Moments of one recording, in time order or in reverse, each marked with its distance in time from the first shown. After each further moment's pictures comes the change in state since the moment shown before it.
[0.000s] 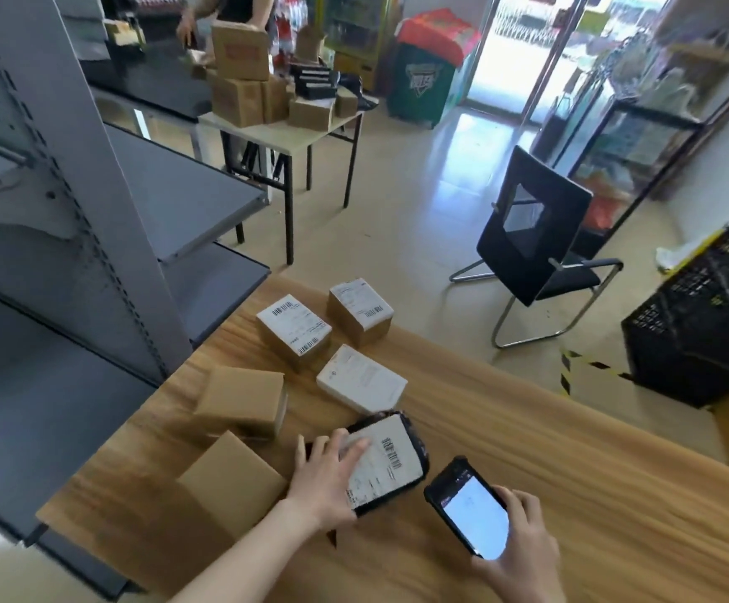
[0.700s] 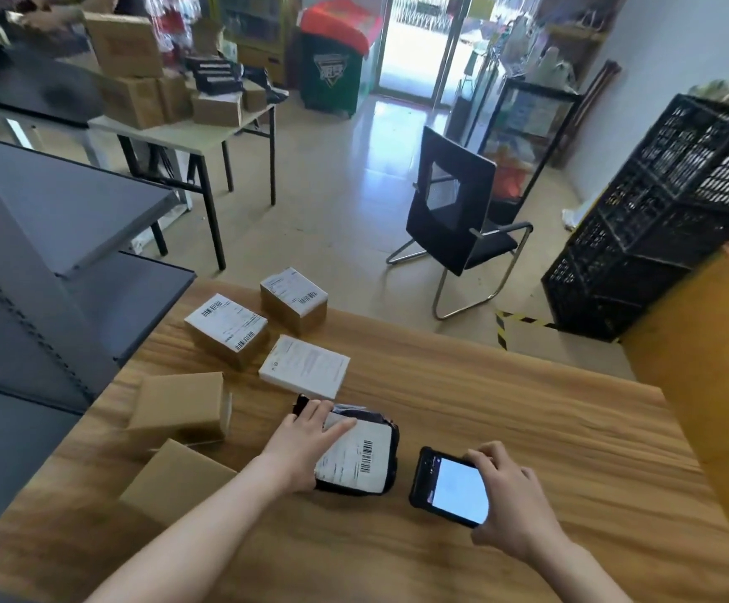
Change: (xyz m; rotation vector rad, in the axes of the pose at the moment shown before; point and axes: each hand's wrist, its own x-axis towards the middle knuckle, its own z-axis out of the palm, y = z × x) left_hand 0.019 0.025 -0.024 0.327 -0.023 0.332; right_hand -0.029 0.039 -0.039 -0.254 -0.041 -0.114
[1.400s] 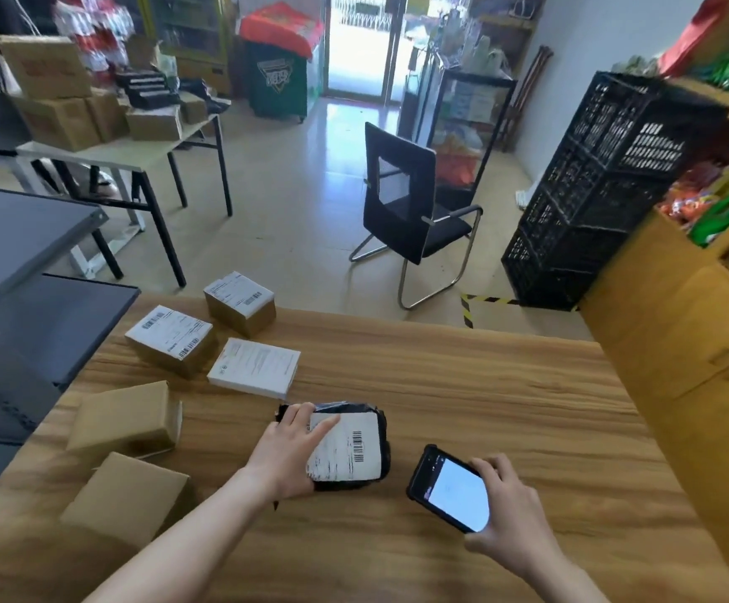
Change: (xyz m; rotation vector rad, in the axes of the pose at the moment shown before) left_hand 0.006 0.063 0.007 -0.036 0.101 0.045; right_hand -0.070 0.058 0.025 0.233 0.091 0.181
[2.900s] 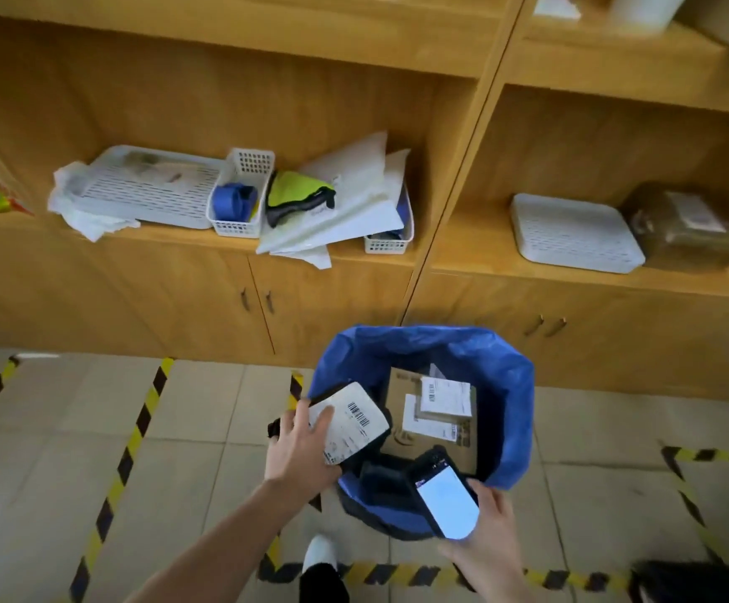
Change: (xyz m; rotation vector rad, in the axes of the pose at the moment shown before) left_hand 0.018 1.098 0.208 0.151 -0.343 1.215; right_hand -0.562 0.654 0.033 0.751 0.624 1.694
